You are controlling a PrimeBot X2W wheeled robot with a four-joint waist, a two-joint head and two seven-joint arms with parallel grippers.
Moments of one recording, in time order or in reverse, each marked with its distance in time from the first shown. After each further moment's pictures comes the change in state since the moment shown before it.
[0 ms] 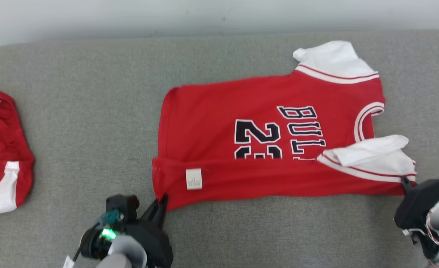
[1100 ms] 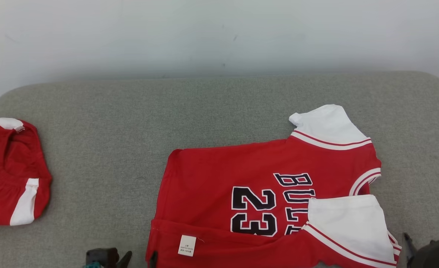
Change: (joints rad) left arm 0.299 0.147 0.007 -0.286 -0.038 0.144 0.100; right arm 0.332 0.057 -0.048 -0.218 0.025 0.000 0.031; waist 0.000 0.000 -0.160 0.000
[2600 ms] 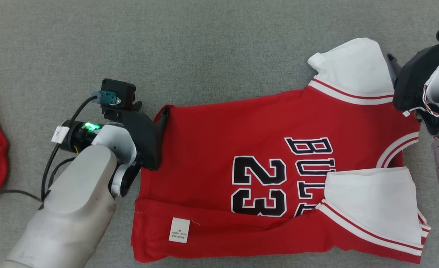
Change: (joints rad) left arm -0.765 -0.106 -0.069 0.376 0.048 -0.167 0.216; right arm -0.956 -0.258 0.398 0.628 -0.002 0.000 -0.078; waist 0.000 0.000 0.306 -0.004
